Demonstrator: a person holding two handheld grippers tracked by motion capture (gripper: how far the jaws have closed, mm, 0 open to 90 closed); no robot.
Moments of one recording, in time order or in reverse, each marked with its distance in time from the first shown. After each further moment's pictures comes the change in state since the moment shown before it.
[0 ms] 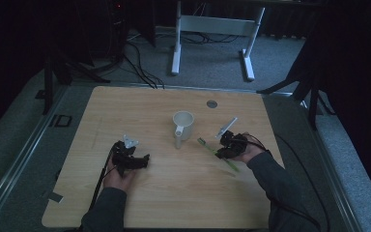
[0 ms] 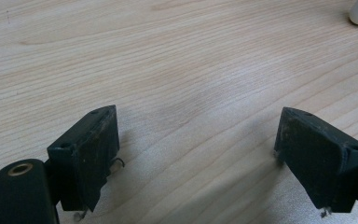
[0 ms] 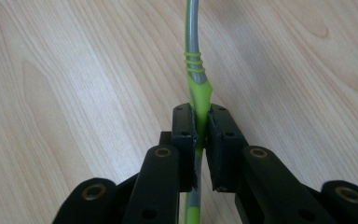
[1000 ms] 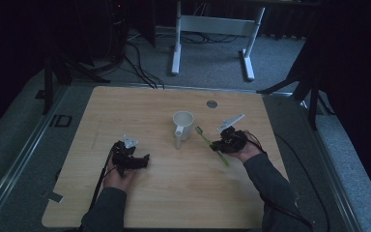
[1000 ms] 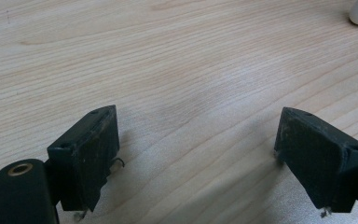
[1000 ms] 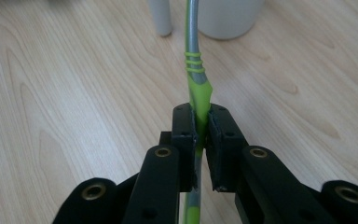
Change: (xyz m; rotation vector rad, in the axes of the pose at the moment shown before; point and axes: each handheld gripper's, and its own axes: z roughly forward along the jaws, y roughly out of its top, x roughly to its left) left arm 0.000 0.000 0.000 0.000 0.000 0.000; right arm 0.000 0.005 -0.010 -0.233 -0.019 0.071
